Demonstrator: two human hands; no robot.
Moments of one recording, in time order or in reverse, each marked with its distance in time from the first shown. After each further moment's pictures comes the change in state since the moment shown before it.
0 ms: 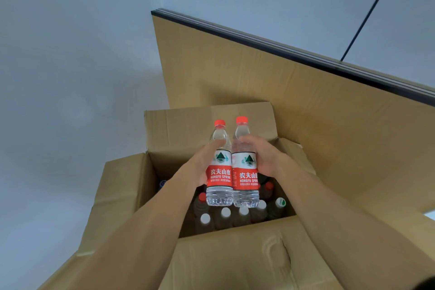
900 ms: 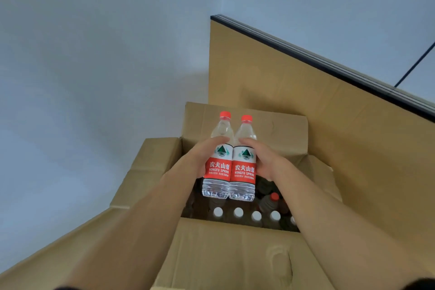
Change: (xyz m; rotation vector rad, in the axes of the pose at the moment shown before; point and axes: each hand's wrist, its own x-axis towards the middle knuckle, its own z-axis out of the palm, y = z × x) left_hand -0.052 0.001 -0.042 -0.045 0.201 0.101; right_hand 0.014 0.003 0.053 -0.074 -0.091 0.097
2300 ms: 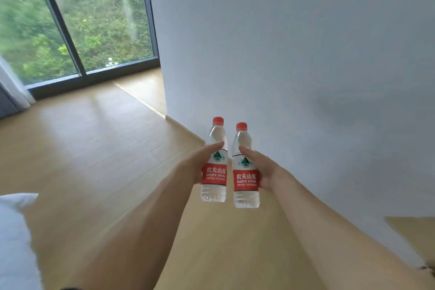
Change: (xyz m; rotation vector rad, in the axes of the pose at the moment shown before) left_hand -0.565 -0.338 -0.193 -0.779 1.211 0.325; right_hand -0.274 0.310 0.472 -0.815 -1.269 0.196
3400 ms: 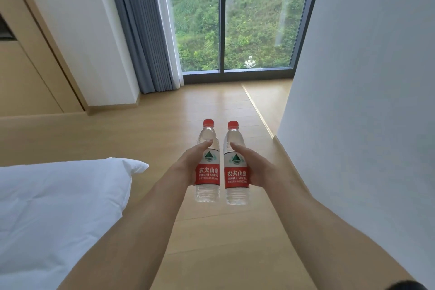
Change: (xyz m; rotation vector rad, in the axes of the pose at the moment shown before) left_hand 0.092 0.105 -0.309 -0.475 0.552 0.105; right_hand 0.341 -0.111 0.285 -0.310 -0.712 0.266
